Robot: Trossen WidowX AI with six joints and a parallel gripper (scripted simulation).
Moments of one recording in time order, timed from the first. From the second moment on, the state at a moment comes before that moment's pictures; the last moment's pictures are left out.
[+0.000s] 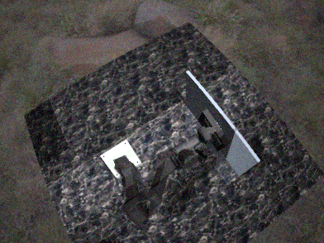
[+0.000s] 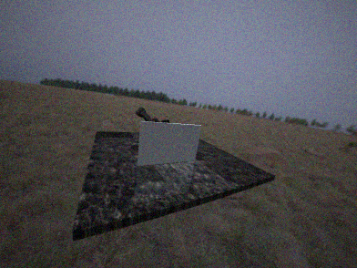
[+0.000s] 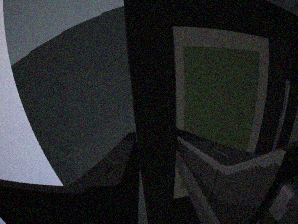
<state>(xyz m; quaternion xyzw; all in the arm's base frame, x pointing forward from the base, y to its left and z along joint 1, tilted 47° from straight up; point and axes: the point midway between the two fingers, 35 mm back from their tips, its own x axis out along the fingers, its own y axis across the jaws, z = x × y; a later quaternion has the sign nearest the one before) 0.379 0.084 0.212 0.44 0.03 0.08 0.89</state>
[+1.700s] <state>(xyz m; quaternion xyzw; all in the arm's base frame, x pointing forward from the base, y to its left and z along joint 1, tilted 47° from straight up) 0.379 0.084 0.209 0.39 0.03 0.09 0.92</state>
